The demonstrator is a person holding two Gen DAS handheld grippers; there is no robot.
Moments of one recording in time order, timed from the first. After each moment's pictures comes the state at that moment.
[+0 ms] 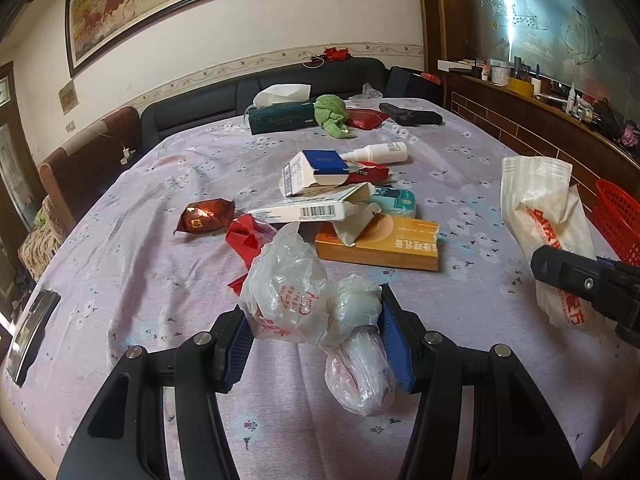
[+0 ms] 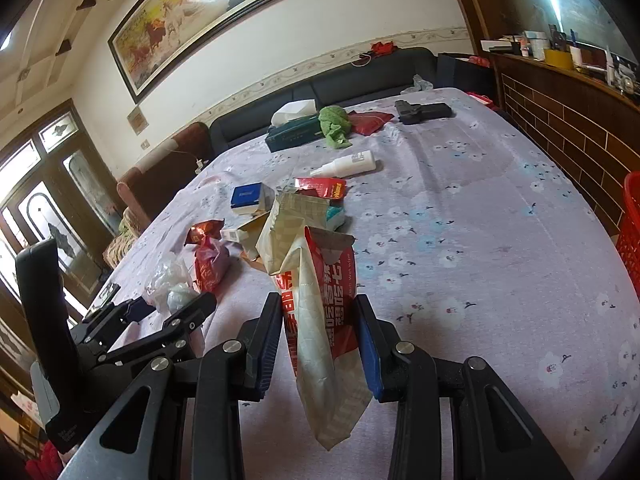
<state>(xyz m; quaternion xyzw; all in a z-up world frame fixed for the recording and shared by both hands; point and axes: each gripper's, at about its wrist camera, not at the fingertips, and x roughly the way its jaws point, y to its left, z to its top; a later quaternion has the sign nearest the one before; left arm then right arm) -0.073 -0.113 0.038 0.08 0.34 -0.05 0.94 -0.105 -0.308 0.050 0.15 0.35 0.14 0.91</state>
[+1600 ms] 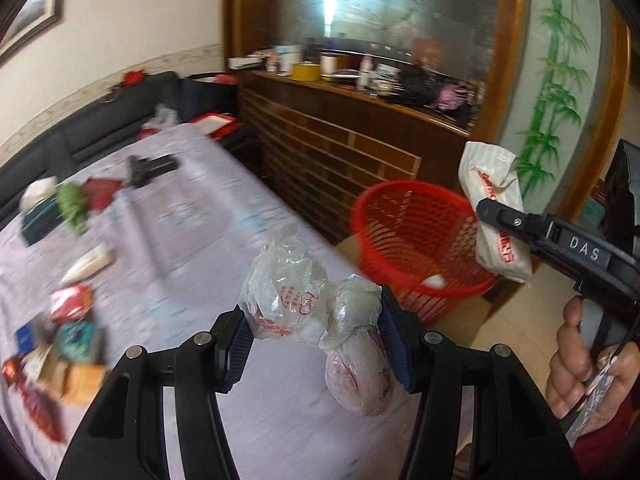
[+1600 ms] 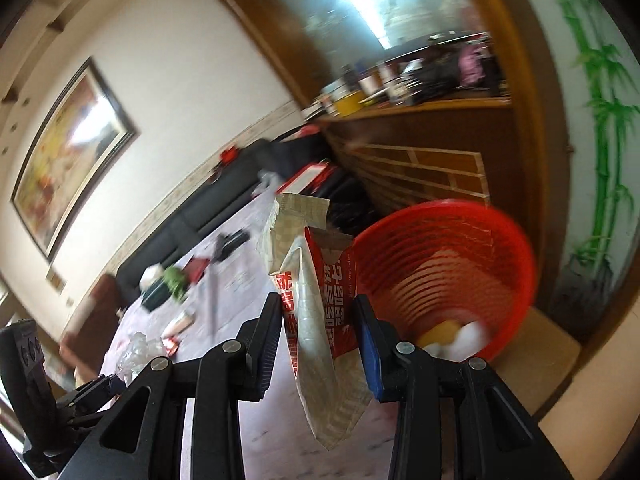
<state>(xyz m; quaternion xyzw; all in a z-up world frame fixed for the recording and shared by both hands) -0.071 -0.386 0.106 0.12 0.36 -0.37 0.85 -0.199 -0.586 0.102 0.31 0.24 -0.11 0.91</state>
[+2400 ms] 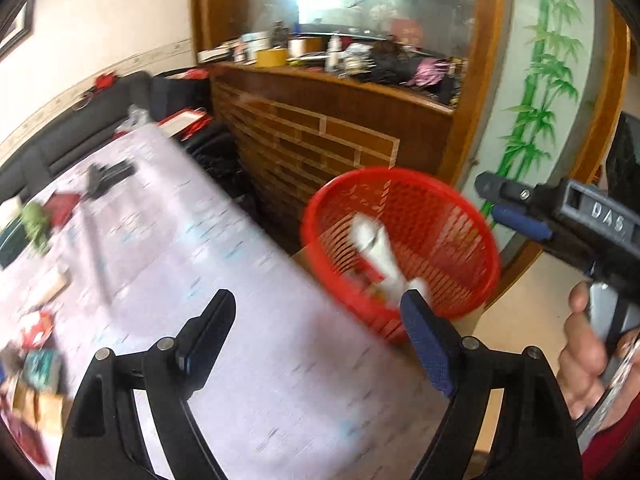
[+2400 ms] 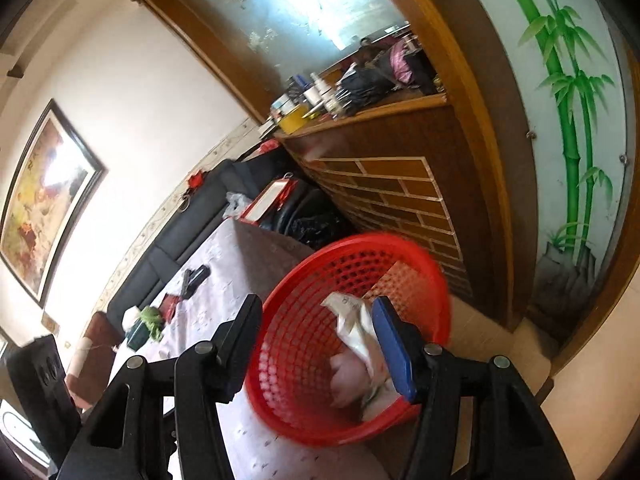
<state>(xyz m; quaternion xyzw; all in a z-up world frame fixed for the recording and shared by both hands) -0.072 -0.431 0.080 0.15 0.37 -0.38 0.84 -0.205 -0.646 0.089 0.36 0.24 -0.13 0.89</state>
